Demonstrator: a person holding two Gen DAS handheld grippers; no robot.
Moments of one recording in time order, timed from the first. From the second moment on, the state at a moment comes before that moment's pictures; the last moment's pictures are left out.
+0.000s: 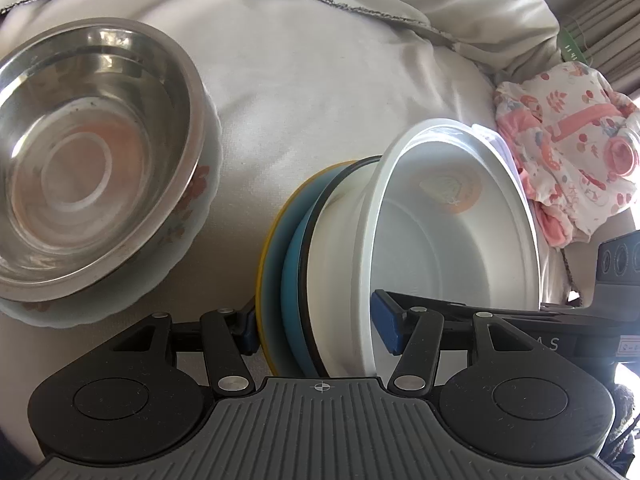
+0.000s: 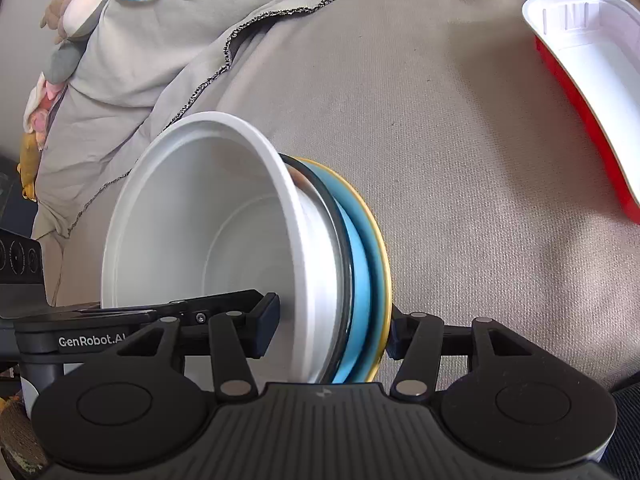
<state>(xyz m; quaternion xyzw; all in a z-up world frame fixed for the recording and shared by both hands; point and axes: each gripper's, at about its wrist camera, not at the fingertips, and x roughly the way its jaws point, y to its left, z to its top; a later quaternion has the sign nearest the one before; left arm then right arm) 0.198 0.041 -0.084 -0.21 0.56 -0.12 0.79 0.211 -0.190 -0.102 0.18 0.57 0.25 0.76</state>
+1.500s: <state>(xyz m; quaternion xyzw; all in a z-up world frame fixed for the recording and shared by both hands) 0.187 0.248 -0.068 -0.31 0.43 -0.01 0.85 0.267 0.019 -0.032 0.03 0.55 0.29 0.78</state>
